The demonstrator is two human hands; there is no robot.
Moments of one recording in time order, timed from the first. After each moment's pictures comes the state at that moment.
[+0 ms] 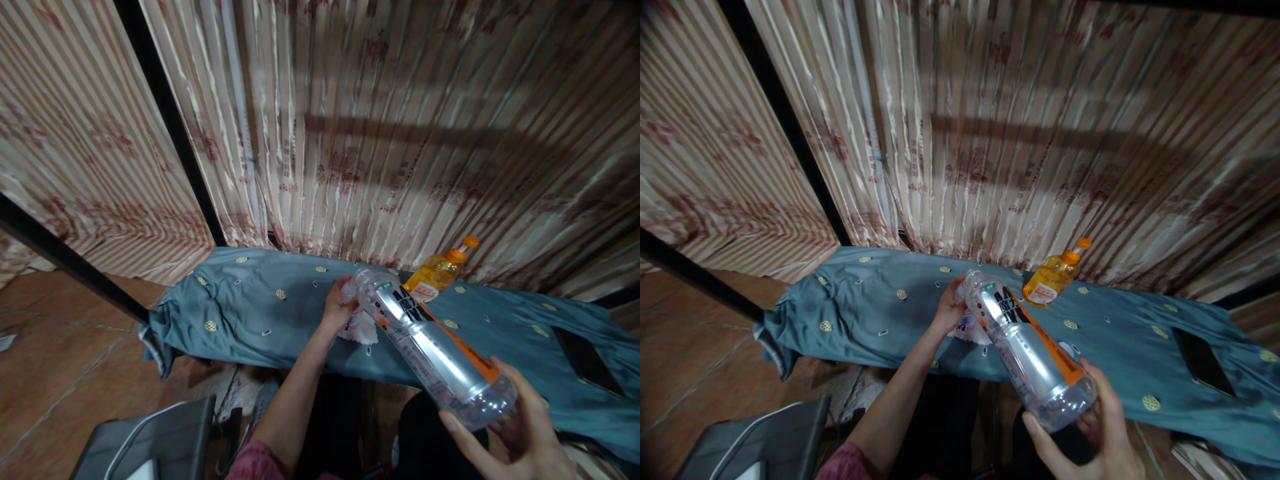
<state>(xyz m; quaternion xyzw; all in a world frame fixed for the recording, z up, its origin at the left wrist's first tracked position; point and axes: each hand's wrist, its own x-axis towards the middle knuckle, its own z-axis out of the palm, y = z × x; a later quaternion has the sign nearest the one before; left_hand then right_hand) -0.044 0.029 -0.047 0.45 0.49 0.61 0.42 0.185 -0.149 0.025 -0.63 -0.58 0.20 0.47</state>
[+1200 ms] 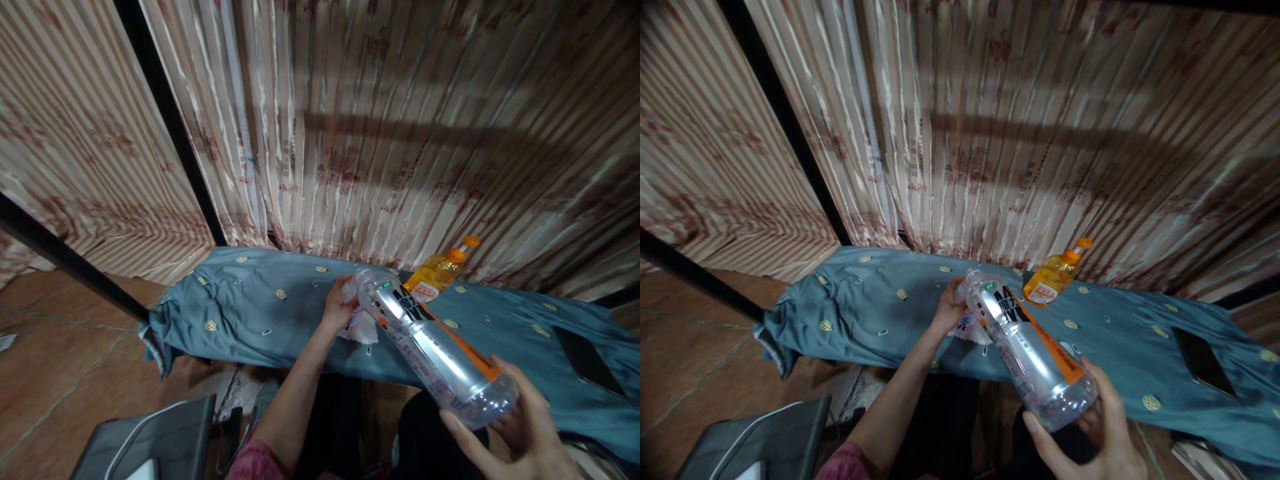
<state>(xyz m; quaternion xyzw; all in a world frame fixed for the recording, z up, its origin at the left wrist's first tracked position) -0.044 0.030 -0.047 0.45 0.49 0.62 0.42 0.186 -0.147 0.025 -0.64 -0.57 0.21 0.46</state>
